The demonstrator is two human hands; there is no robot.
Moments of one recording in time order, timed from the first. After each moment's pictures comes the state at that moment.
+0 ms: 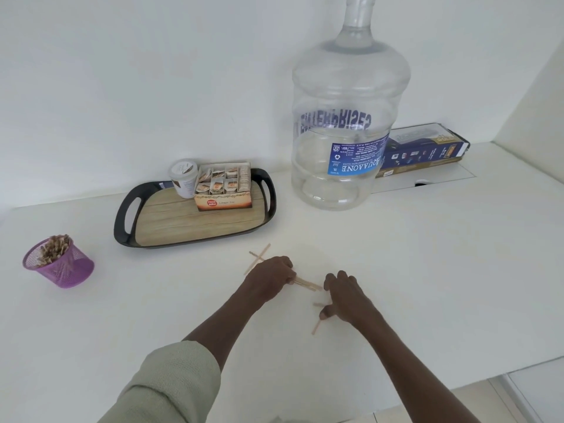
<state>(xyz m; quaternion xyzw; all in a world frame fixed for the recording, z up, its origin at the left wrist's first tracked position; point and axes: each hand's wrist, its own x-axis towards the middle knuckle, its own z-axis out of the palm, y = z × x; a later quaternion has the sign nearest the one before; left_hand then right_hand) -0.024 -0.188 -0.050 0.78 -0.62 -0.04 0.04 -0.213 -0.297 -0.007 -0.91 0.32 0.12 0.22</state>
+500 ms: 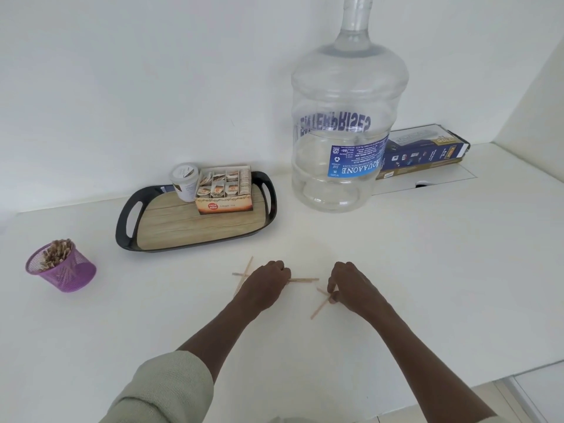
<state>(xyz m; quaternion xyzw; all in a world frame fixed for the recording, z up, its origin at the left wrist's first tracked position) -0.032 -0.172 -0.046 0.82 -0.57 -0.03 0.07 -0.207 -0.332 -0.019 -0.92 0.29 0.05 0.25</state>
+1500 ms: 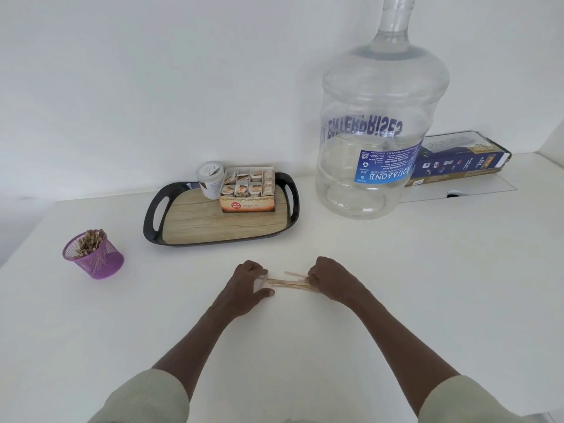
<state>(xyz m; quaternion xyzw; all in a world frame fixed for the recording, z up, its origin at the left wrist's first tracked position) 0.016 -0.095 -0.054 0.86 -0.42 -0.12 0.27 -0.128 -0.307 -0.009 -0.96 0.17 0.08 0.21</state>
